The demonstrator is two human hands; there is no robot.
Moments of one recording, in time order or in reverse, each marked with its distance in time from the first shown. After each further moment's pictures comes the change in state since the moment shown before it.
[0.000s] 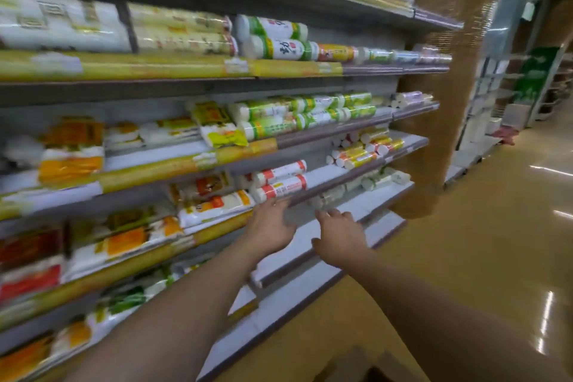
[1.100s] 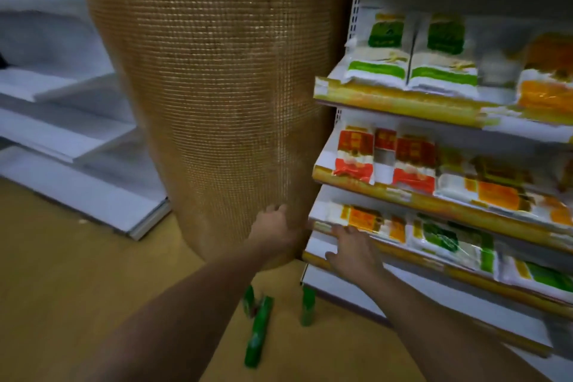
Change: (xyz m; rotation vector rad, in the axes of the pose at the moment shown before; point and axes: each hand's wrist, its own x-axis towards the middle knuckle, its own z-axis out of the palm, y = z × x) left_hand -0.498 -0.418 -0.139 -0.062 0.217 -1.183; right_hand -0.180 -0.562 0.200 0.142 -0.419 -0.932
